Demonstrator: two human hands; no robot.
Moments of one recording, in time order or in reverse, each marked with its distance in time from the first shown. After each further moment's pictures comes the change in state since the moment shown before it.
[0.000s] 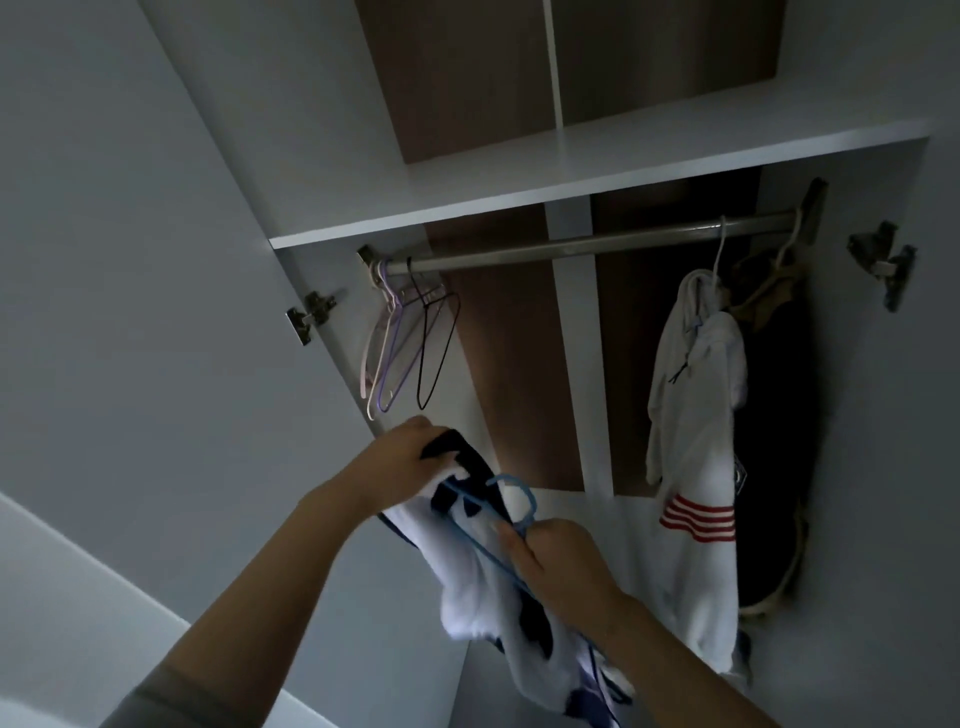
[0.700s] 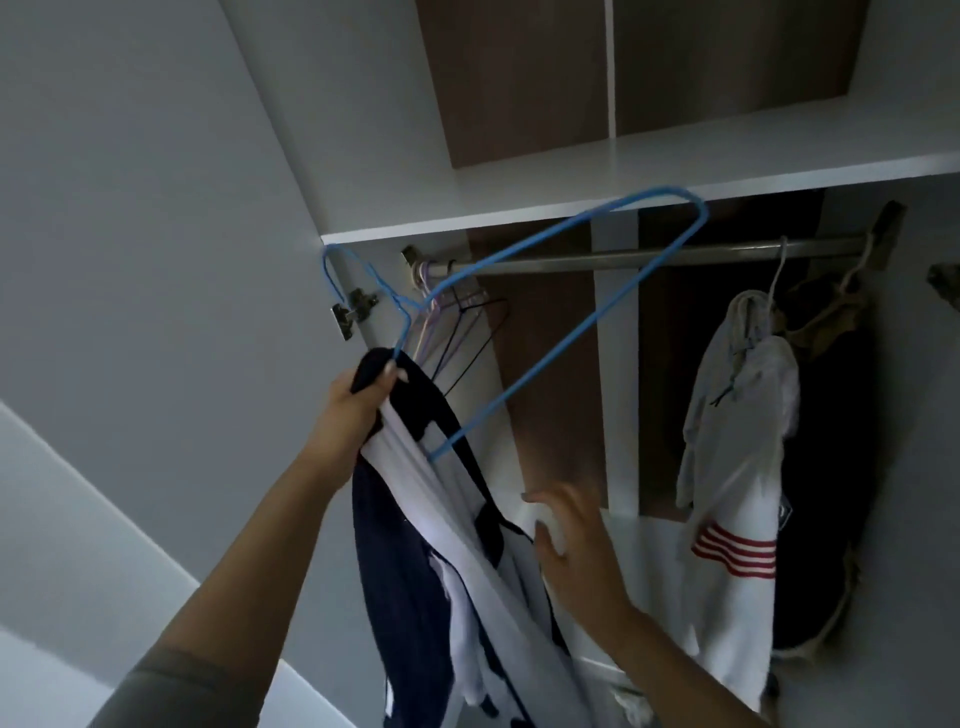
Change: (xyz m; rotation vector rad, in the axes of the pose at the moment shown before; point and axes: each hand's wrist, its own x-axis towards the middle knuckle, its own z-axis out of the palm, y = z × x) left_hand -0.010 -0.032 -0.045 -1.002 0.602 -0.134; right_hand 0.016 0.013 0.022 0.271 0.247 -0.048
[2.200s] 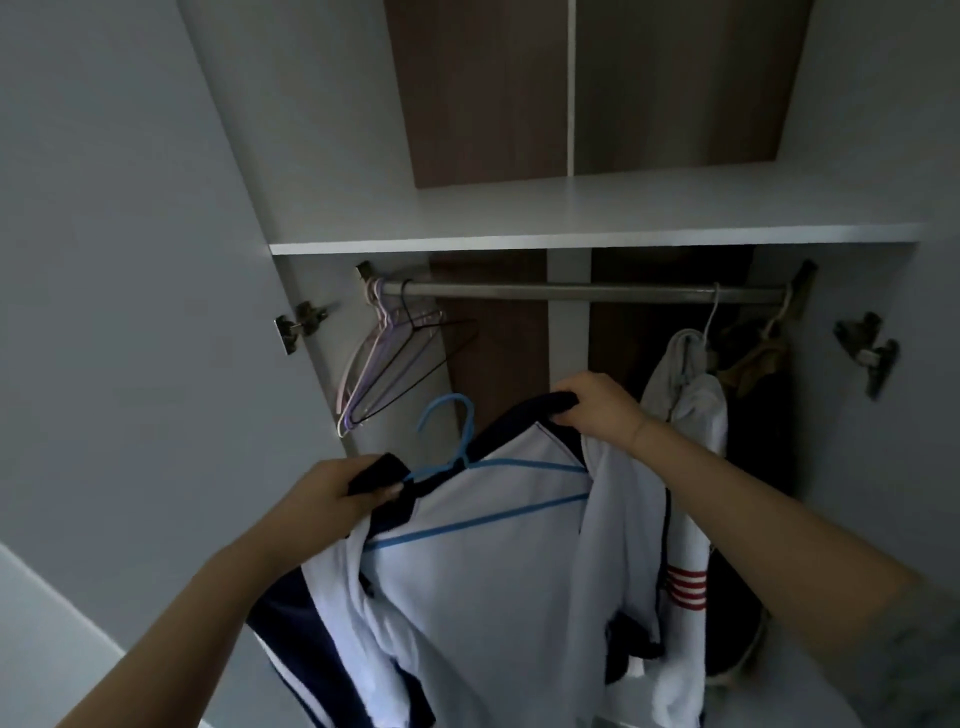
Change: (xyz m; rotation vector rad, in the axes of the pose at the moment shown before) left_hand -0.041 -0.015 0.017 0.668 -0.386 0.071; right_hand 0.179 0.007 -0.120 -0.358 -0.498 0.333
